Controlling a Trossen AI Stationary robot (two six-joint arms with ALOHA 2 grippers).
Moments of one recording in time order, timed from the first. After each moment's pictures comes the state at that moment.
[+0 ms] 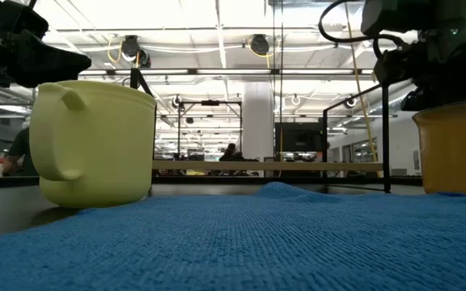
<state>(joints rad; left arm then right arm) -0.03 0.01 0.01 0.02 0.05 -0.03 0.05 1.13 0.73 -1.04 -0.16 0.32</state>
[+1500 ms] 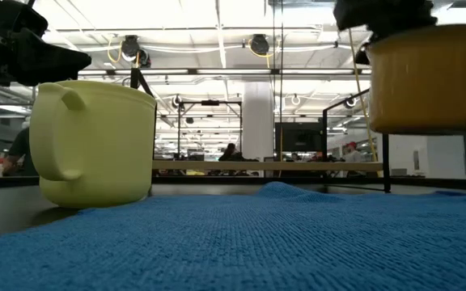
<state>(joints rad) -0.03 0.01 0.01 0.03 0.05 -0.03 0.05 1.33 1.19 -1.21 -0.16 0.16</state>
